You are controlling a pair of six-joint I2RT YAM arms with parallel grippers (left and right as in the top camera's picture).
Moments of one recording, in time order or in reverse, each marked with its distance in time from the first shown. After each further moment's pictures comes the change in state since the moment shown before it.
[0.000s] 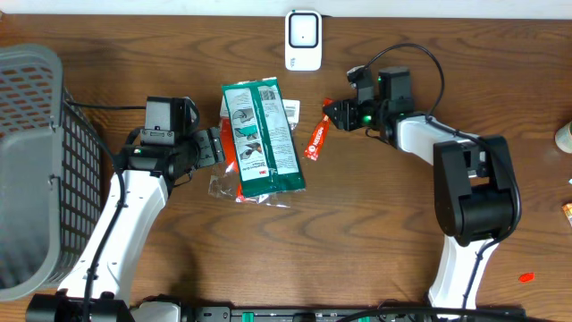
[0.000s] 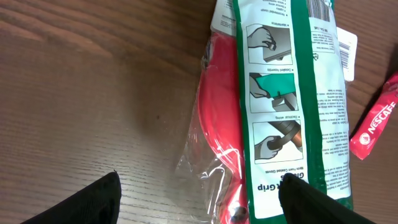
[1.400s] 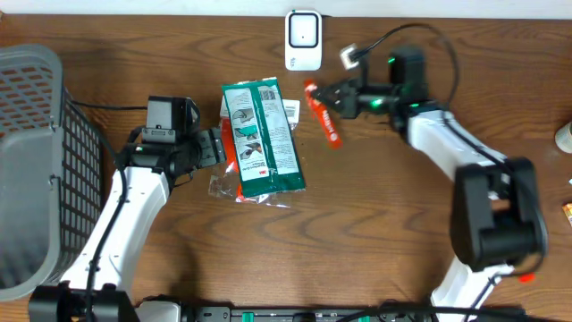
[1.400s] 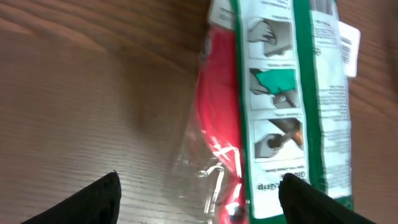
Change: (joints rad) left arm 0.000 0.030 0.000 0.011 0.048 0.000; right arm -0.037 -0.190 0.031 0.060 -0.616 0.139
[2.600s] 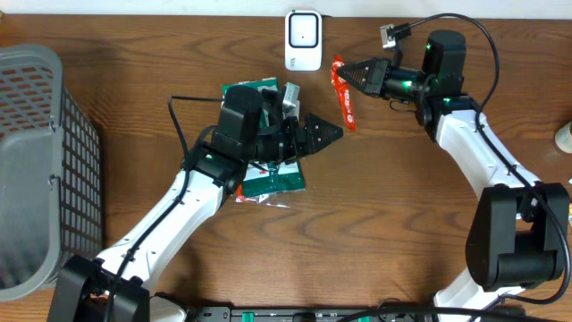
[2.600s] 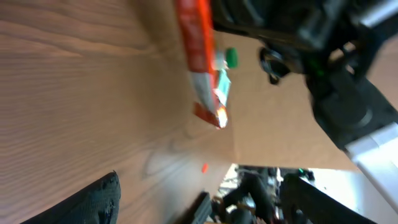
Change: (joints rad) left arm -0.369 0.065 -0.007 0.639 0.624 -0.630; right arm -0.073 -0.105 0.016 -0.044 0.093 0.392
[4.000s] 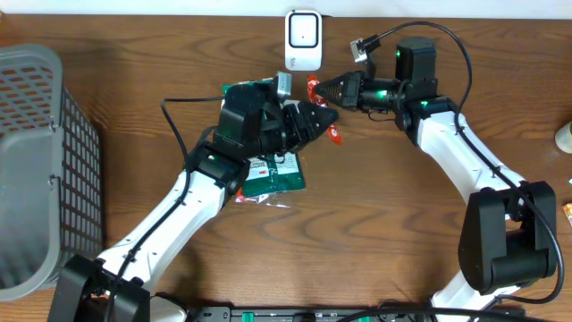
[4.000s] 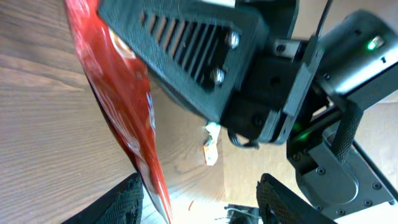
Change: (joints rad) left arm -0.022 0.000 0.000 0.117 -0.124 -0.153; right arm 0.106 0.000 0.000 -0.118 0.033 -0.044
